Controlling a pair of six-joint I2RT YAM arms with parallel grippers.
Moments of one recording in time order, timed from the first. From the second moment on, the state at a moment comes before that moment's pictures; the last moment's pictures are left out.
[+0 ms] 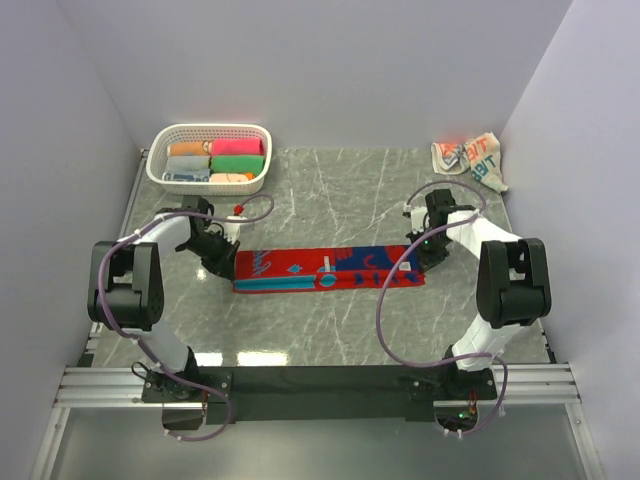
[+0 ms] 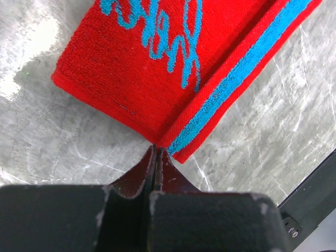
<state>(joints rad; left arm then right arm) -0.03 1.68 1.02 -0.78 0.53 0.66 0.06 1.69 1.04 -0.70 -0.14 -0.30</state>
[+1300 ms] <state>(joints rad) -0.16 1.72 1.02 -0.68 0.37 0.47 0.16 1.81 1.15 -0.79 -0.15 -0.24</state>
